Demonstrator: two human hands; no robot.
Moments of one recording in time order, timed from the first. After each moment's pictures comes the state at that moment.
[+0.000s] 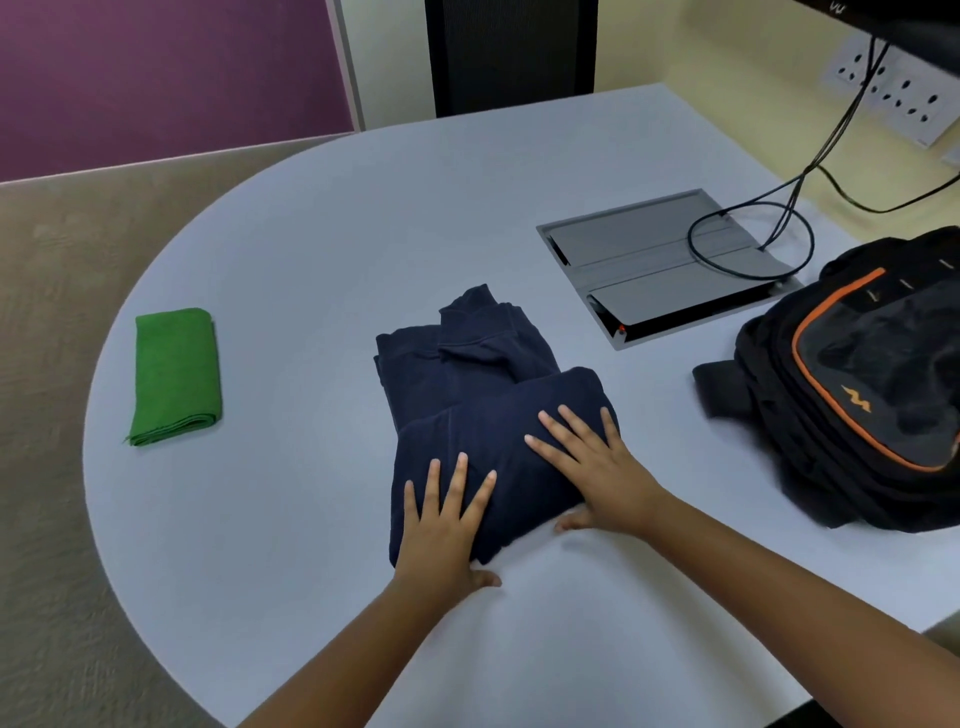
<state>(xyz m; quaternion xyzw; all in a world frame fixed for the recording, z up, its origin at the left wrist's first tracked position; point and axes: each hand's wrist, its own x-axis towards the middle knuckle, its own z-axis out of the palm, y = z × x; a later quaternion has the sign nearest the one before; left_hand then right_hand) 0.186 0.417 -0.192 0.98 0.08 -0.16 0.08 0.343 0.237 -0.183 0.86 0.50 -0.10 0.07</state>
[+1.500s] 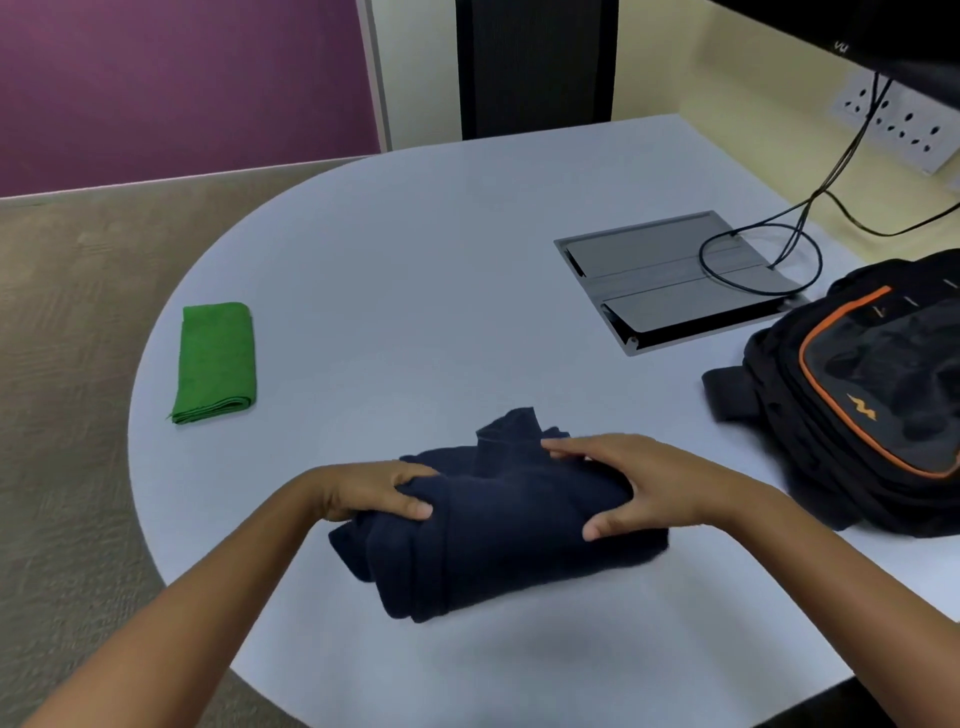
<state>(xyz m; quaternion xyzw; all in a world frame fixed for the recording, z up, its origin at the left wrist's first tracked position) 0.179 0.531 -0.128 0.68 0.04 -0.38 0.62 0.310 0.228 -0.061 0.81 0.45 -0.34 -0.16</state>
